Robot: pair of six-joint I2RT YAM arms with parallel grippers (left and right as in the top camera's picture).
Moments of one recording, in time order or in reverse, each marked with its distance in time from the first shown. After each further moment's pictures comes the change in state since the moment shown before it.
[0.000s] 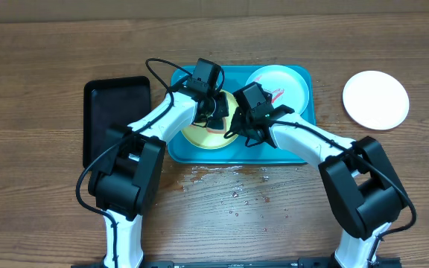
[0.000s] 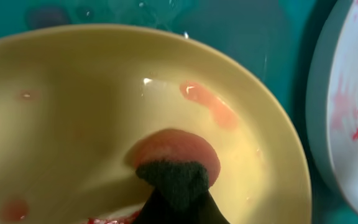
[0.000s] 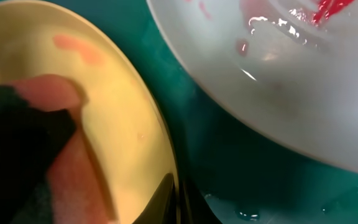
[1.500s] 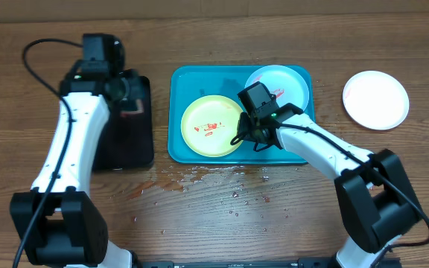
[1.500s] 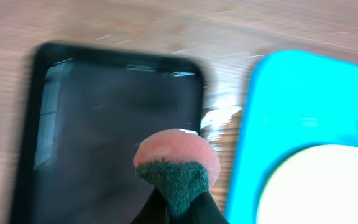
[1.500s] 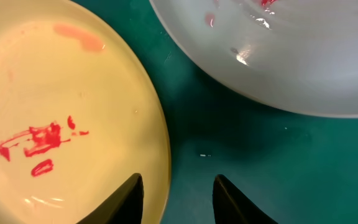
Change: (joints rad) left arm 0.391 -0.397 0.000 -0.284 -0.129 0.303; right arm 0.001 -0.093 0.000 -0.172 0.021 -0.122
